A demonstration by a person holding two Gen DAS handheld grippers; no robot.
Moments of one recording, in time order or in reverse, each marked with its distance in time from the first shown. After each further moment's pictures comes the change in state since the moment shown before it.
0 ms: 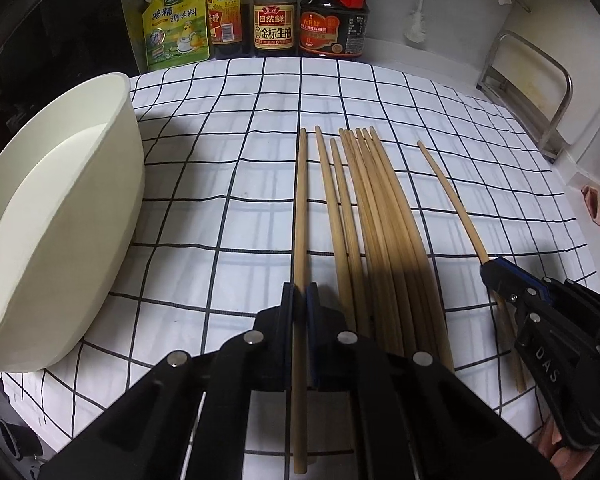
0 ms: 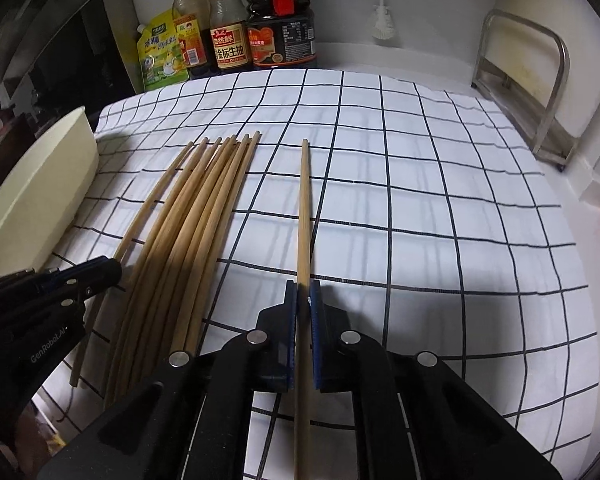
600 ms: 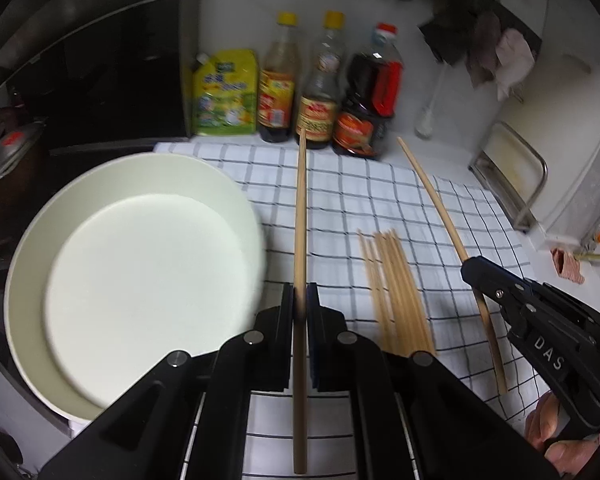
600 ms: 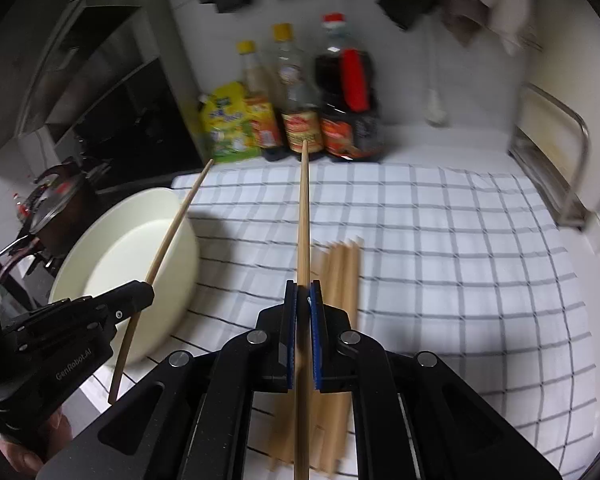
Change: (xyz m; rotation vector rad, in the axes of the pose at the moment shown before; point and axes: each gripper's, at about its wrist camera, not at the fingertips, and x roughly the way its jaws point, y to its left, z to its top) left arm -0.096 0.087 0.034 -0.066 -0.187 -0.044; right arm -0.068 0.096 0.060 -0.025 -0.177 0.168
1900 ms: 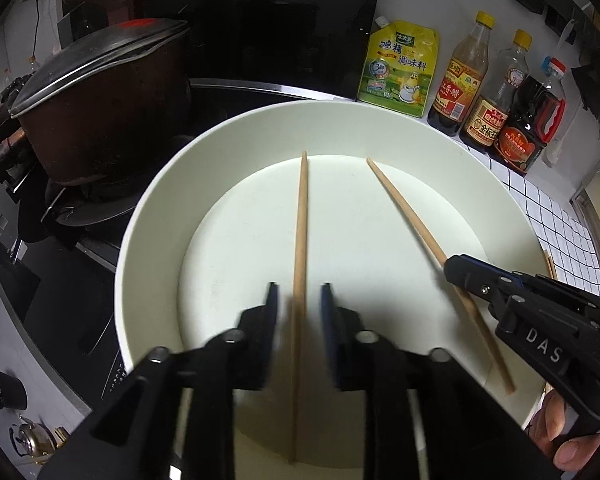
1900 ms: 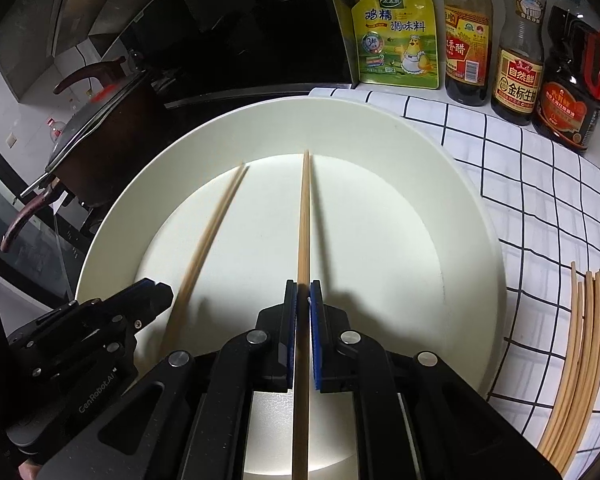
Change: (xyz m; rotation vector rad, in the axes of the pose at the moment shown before) left arm 0.038 0.196 -0.018 -0.178 0.095 0.177; right arm 0.149 0.170 0.007 -0.126 0.274 0.158
